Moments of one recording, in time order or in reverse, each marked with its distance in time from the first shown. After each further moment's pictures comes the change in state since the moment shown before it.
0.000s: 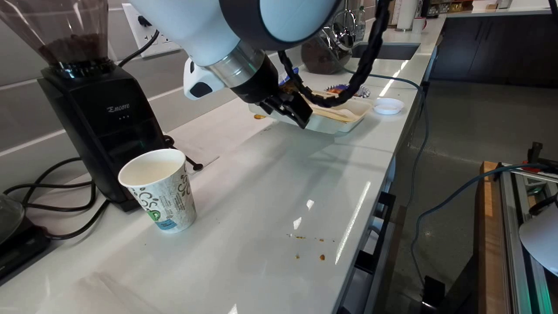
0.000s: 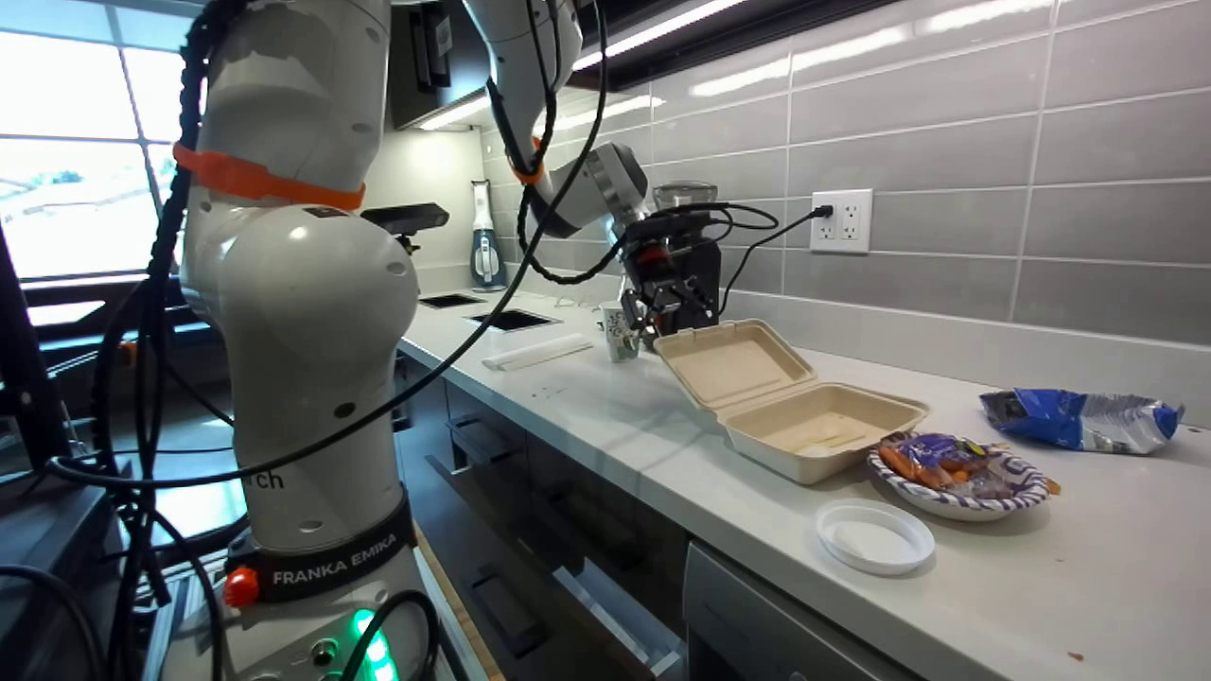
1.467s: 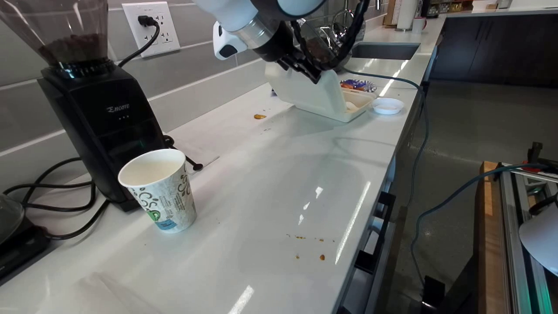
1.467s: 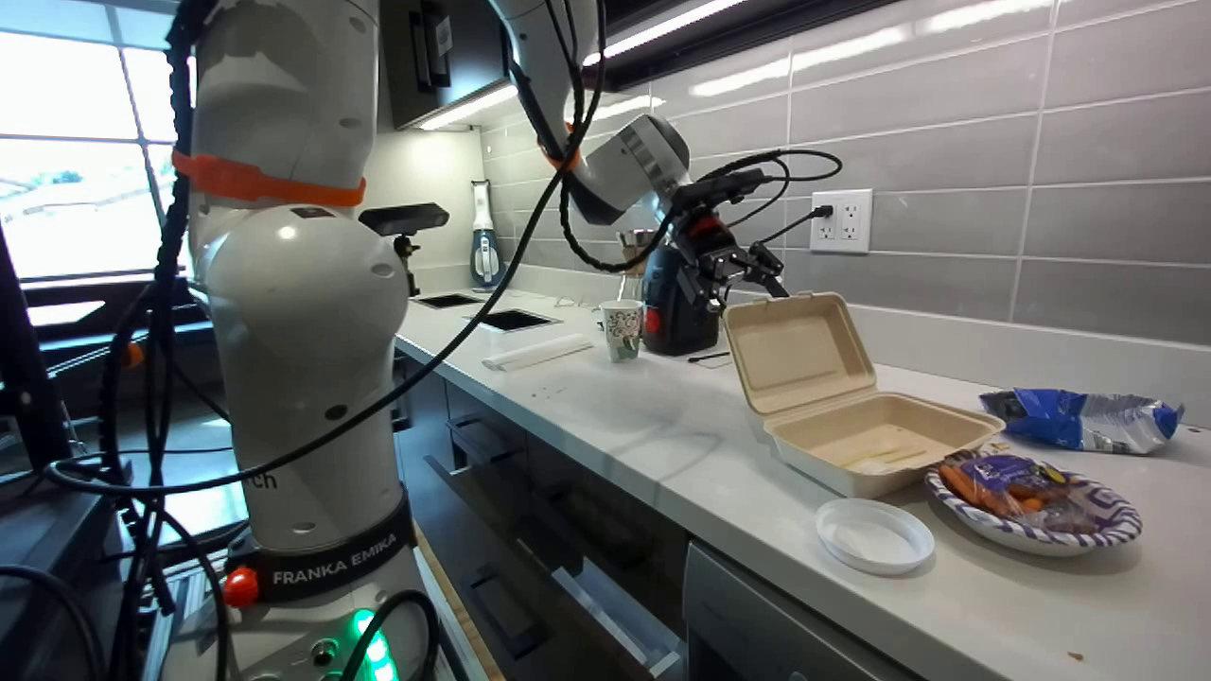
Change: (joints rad) arm -0.079 -0.046 -0.068 0.024 -0.162 -0.089 0.009
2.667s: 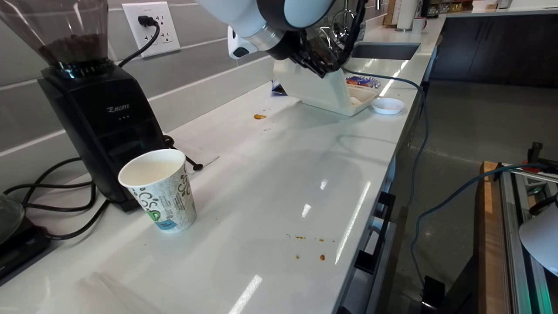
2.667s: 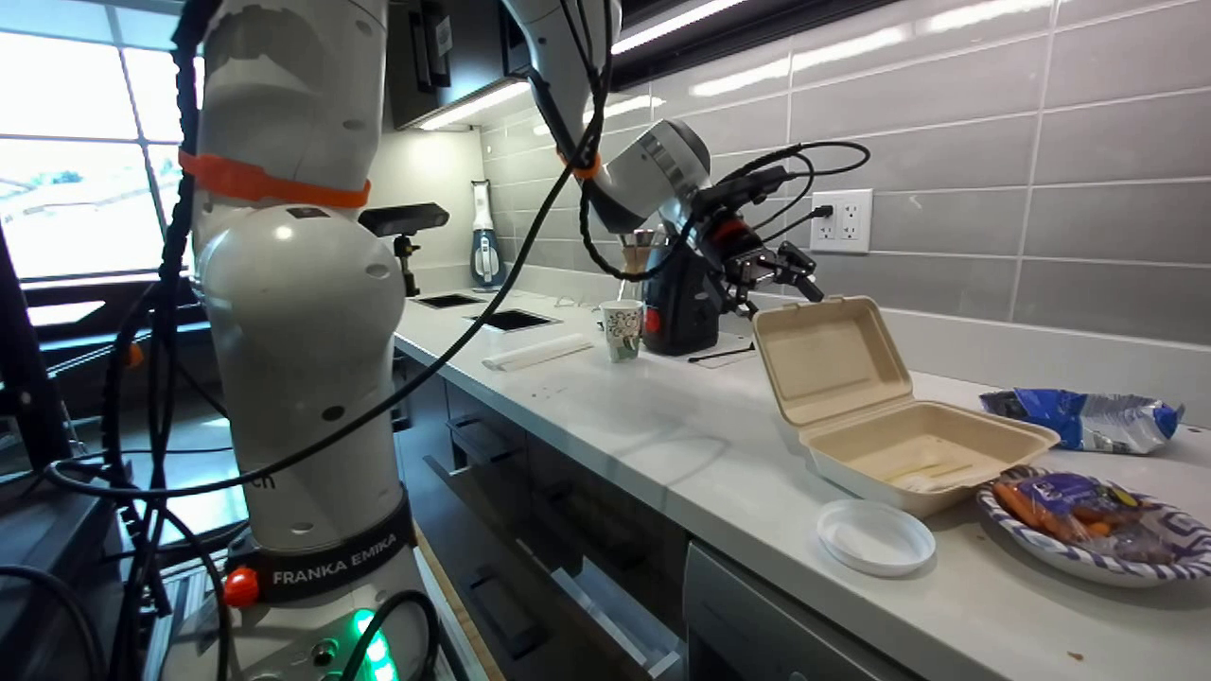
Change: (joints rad) arm -0.027 0.029 -0.038 0.009 -0.081 -0.028 0.079
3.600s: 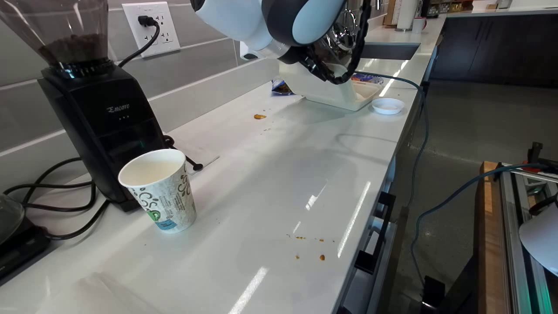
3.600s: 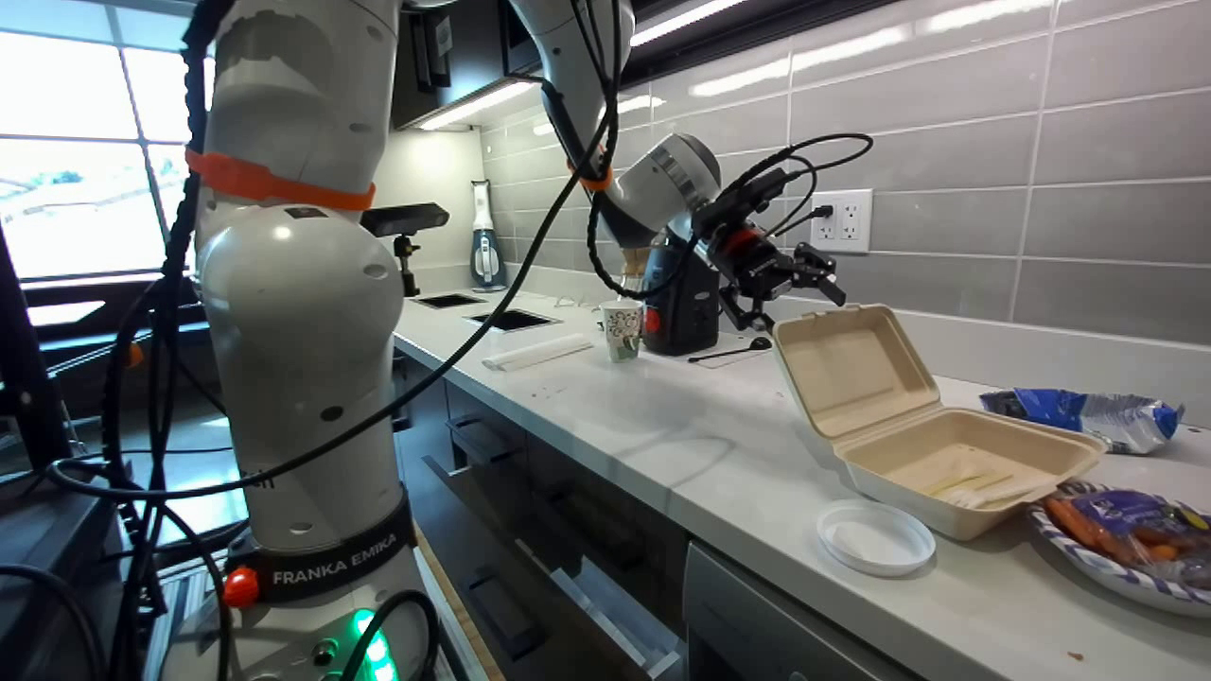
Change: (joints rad) arm -0.012 0.040 -0.018 -0.001 -0.074 -0.059 0.248
